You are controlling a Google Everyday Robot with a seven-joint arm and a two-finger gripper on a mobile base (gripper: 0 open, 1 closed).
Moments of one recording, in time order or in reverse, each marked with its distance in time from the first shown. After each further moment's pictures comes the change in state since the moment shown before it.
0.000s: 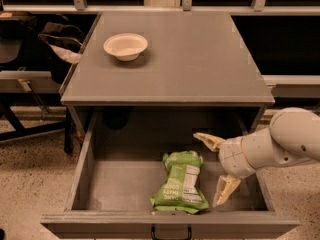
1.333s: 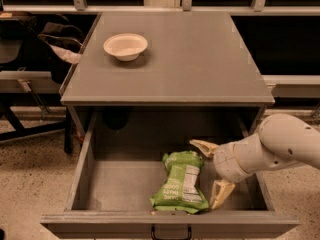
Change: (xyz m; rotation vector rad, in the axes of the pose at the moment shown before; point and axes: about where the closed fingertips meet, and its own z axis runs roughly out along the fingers) arm 0.009 0.011 0.025 -0.042 0.006 0.034
